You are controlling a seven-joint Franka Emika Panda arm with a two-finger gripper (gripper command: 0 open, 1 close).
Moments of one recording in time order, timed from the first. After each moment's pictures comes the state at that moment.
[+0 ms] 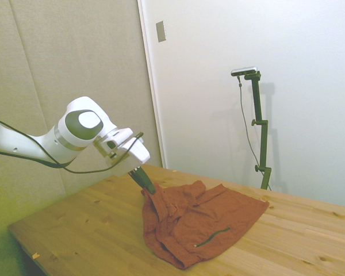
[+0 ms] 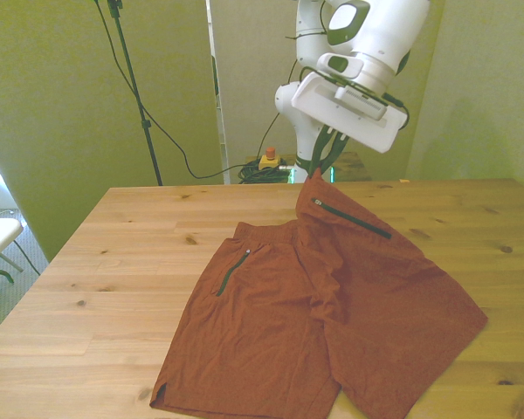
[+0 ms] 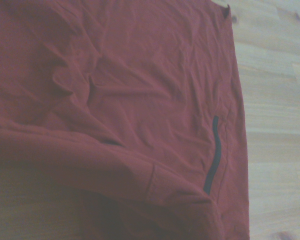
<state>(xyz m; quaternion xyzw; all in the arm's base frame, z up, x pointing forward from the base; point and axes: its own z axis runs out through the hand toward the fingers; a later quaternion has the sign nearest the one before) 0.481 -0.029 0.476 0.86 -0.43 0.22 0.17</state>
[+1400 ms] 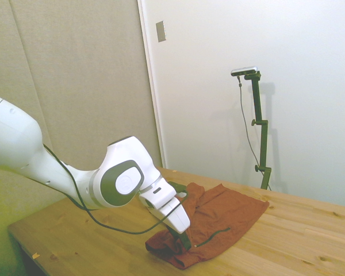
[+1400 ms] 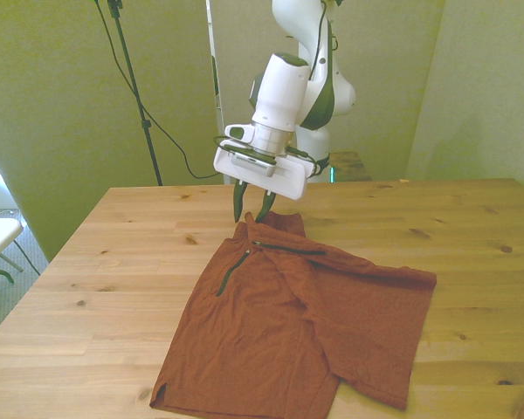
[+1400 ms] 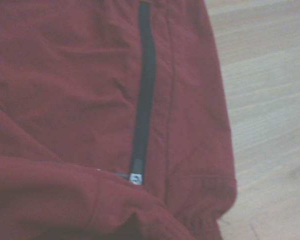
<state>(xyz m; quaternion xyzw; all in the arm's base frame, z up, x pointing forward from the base) 0.454 -0.177 0.373 0.81 -0.55 0.18 0.08</state>
